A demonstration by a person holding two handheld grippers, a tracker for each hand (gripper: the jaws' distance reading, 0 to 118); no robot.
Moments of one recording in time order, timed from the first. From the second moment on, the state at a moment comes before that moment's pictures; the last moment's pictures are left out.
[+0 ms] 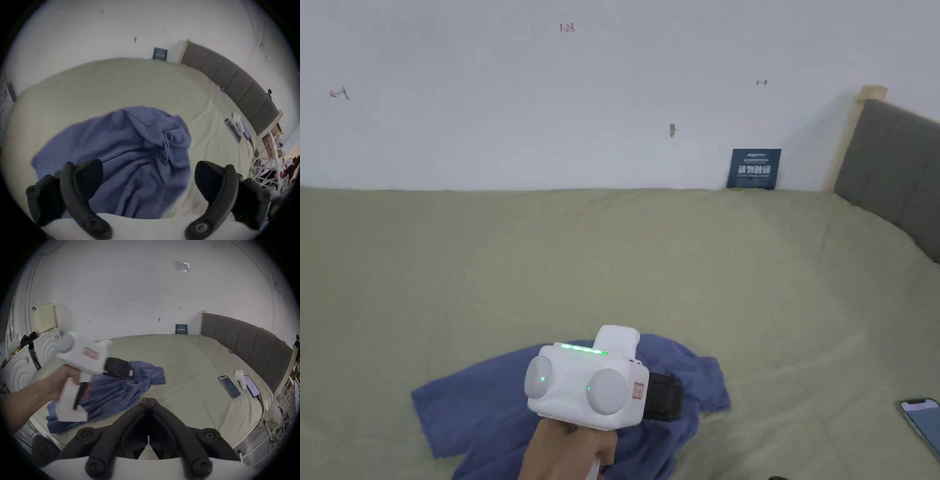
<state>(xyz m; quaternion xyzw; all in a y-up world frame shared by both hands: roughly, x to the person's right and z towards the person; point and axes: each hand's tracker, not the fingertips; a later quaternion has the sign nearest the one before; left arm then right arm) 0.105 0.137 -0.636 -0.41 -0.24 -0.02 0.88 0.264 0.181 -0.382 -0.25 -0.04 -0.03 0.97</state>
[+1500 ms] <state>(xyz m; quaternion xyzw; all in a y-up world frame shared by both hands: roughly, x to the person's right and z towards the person) -0.212 0.075 -0.514 -0.52 -0.02 -0.01 0.85 0.179 0.204 -0.382 -0.21 0.04 -0.01 0.98</state>
